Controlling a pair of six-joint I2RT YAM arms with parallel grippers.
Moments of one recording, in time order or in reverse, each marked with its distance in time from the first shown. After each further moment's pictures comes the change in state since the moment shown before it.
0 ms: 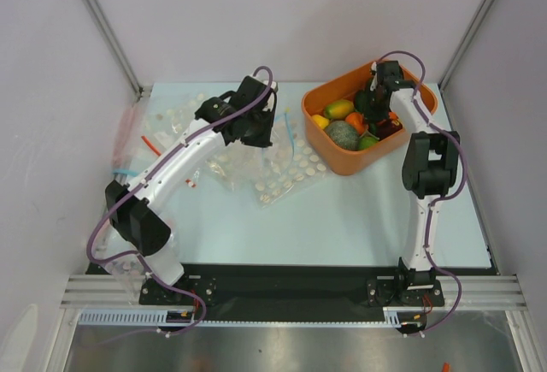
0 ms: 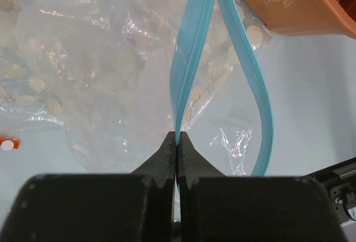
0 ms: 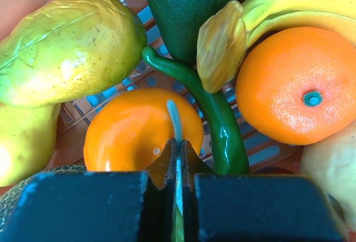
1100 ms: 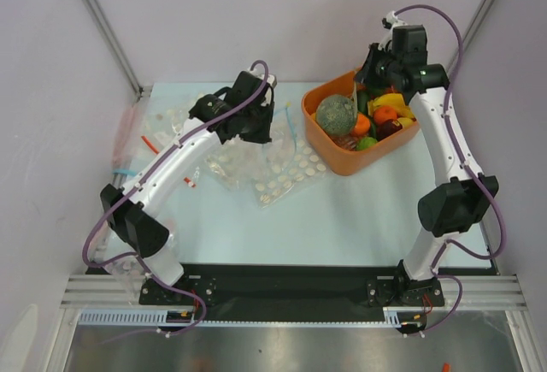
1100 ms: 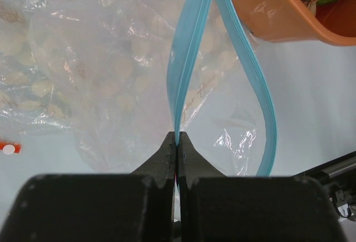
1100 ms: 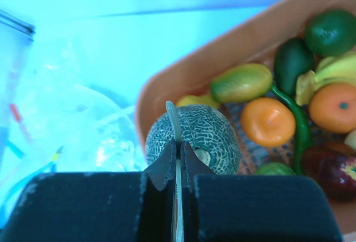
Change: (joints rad) left arm 0.000 -0.023 0.031 -0.011 0.011 0.001; right arm 0.105 -0.433 0.009 0.010 -0.096 0.153
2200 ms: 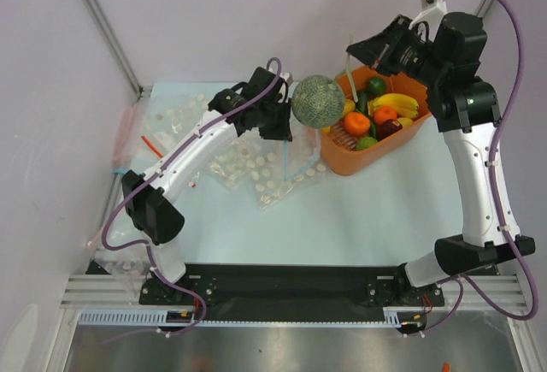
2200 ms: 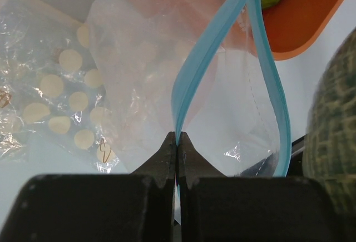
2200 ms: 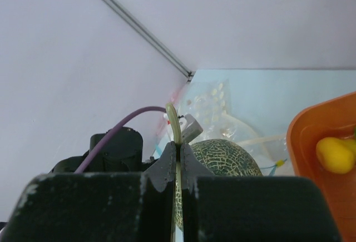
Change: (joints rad) left arm -0.018 0.145 0.120 0.040 0.174 -0.106; right arm 0.049 -0.294 0.095 0.089 -0.256 0.329
